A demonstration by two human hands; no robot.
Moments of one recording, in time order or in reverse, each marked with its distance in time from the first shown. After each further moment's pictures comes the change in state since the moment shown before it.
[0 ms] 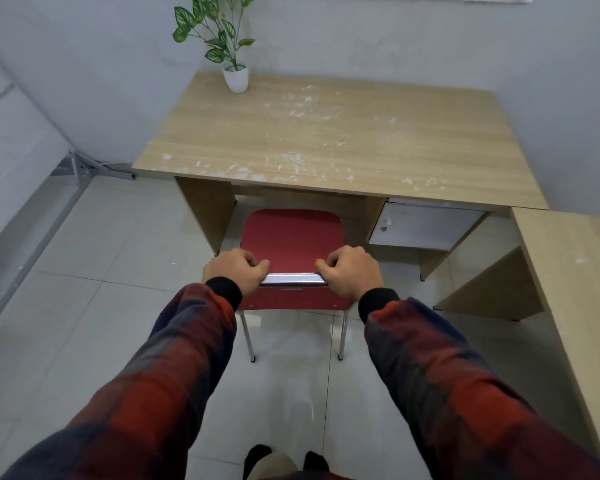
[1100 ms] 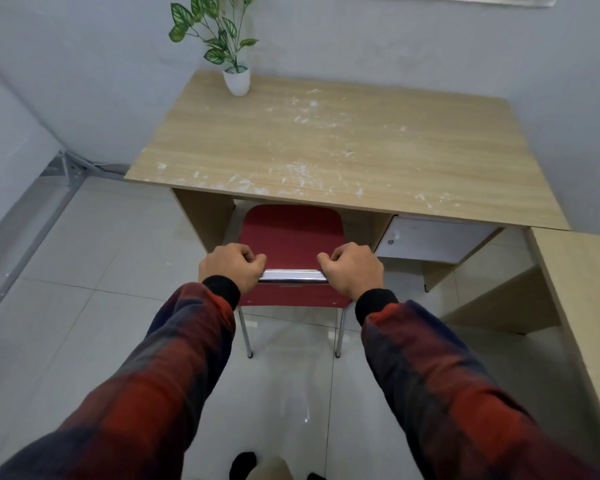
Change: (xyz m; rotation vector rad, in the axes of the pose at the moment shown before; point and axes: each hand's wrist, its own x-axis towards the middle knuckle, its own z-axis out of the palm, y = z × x) left_hand 0.073 0.001 -0.011 -0.071 0.071 -0.009; right_hand 0.073 -0.023 0.003 -0.001 0.066 0.148
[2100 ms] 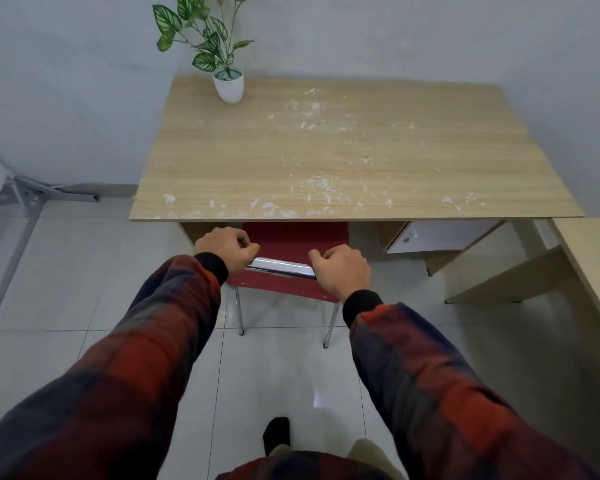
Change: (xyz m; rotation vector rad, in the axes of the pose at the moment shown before) left_hand 0.186 -0.098 -0.057 0.066 -0.238 0.277; right_hand 0.064 -0.141 0.068 0.098 0.041 0.266
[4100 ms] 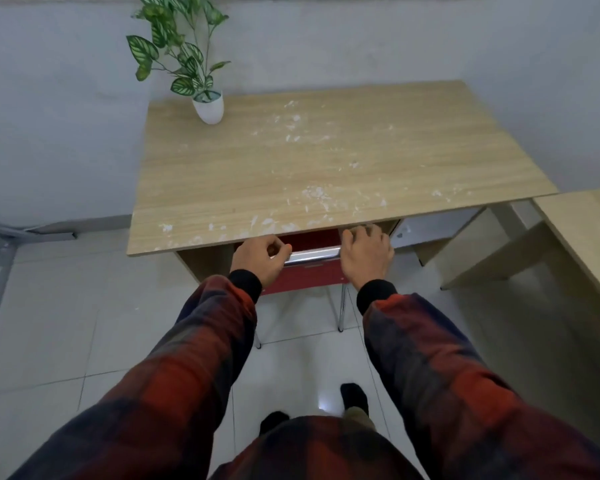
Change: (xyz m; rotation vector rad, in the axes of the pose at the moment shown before) left_hand 0.014 0.020 0.007 -0.340 0.067 0.214; right_hand 0.028 -0.011 0.003 -0.054 0.289 0.159
